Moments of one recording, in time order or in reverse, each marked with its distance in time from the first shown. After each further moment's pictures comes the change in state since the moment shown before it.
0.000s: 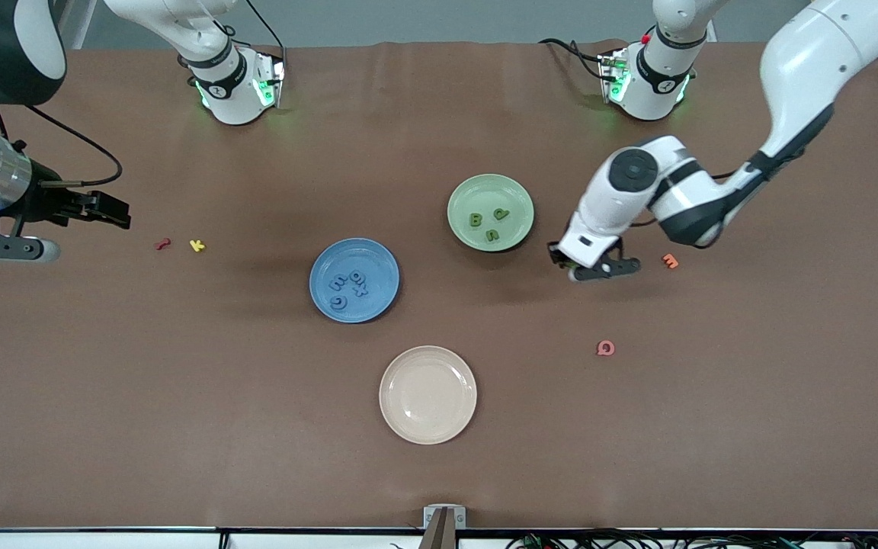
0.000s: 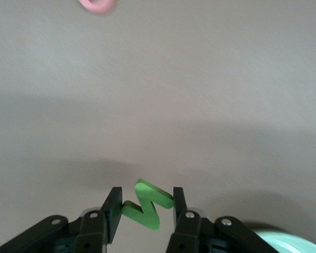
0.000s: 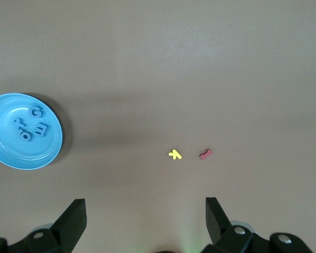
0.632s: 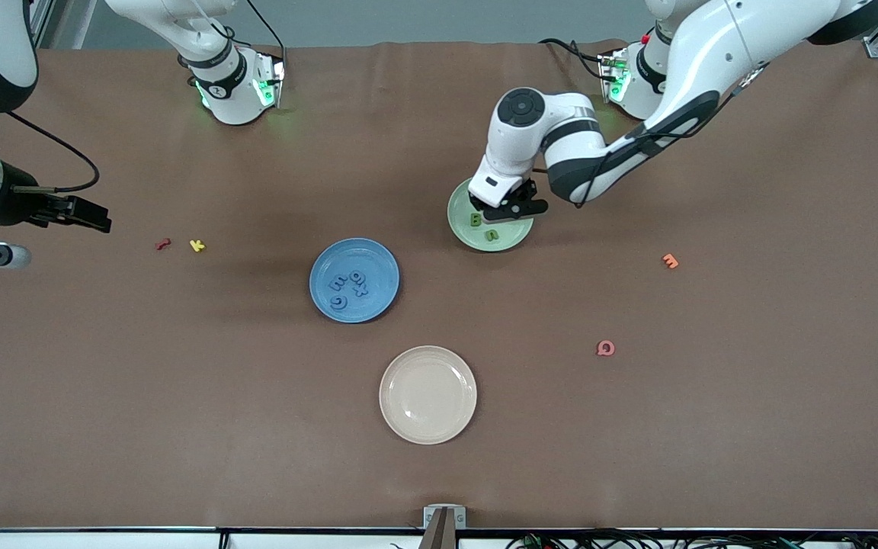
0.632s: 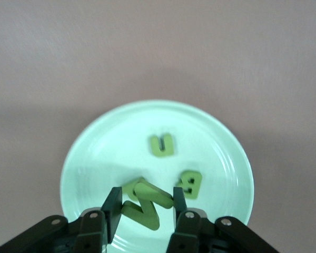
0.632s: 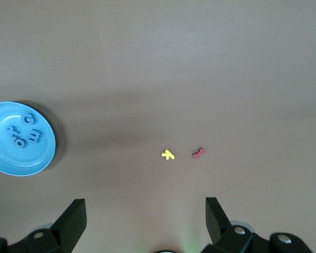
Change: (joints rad) left arm -0.344 0.007 0.033 0.000 -0.013 -0.001 -0.295; right arm -0.045 0.025 0.001 0.045 0.000 -0.016 -0.002
